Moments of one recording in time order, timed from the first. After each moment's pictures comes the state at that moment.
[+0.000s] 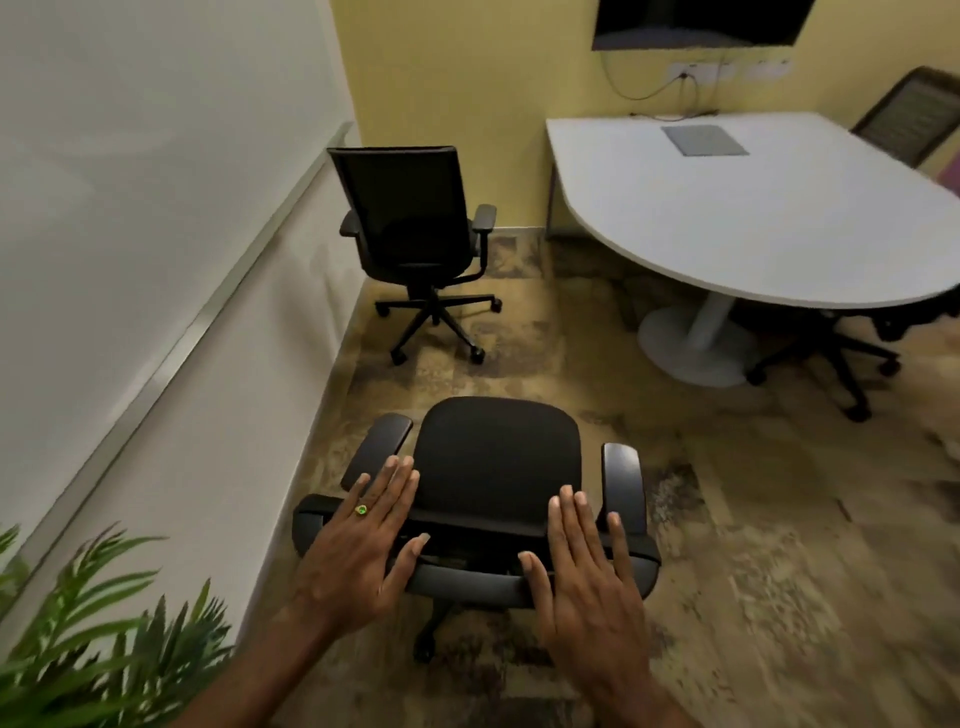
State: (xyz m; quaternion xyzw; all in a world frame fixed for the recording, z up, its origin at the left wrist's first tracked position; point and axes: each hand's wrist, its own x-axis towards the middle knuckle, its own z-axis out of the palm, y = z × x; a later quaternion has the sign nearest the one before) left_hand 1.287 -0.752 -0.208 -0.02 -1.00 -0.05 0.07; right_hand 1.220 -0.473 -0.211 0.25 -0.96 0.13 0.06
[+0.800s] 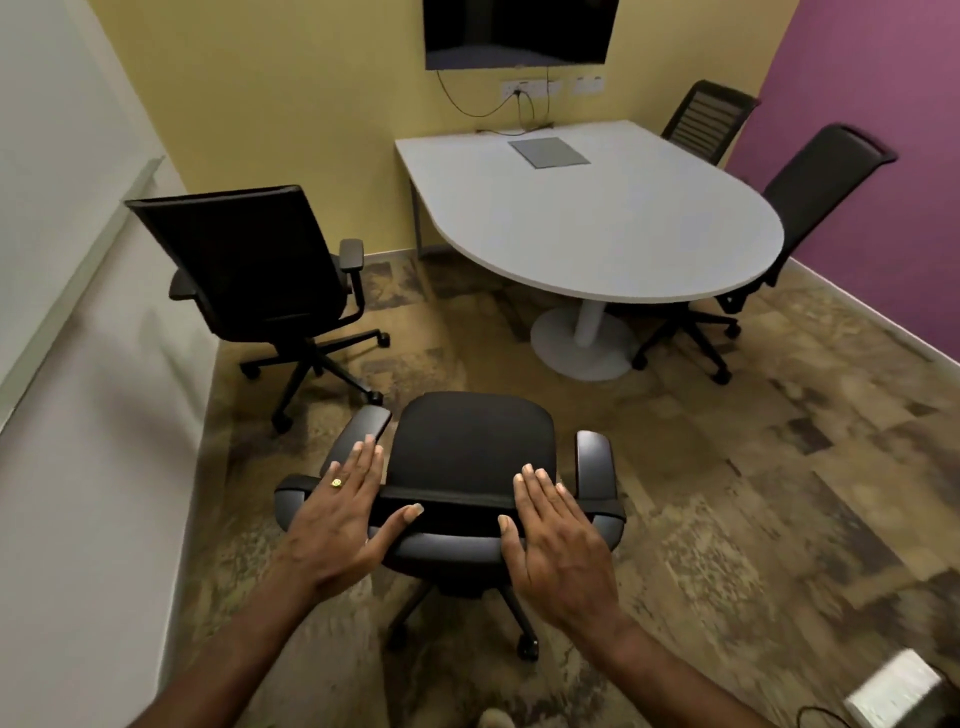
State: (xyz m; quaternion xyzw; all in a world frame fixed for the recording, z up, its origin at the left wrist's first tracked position) left_hand 1.058 -0.796 -0.207 -0.12 -0.98 -0.14 0.00; right_hand 1.079 -0.507 -0.217 0.13 -0.98 0.13 0.09
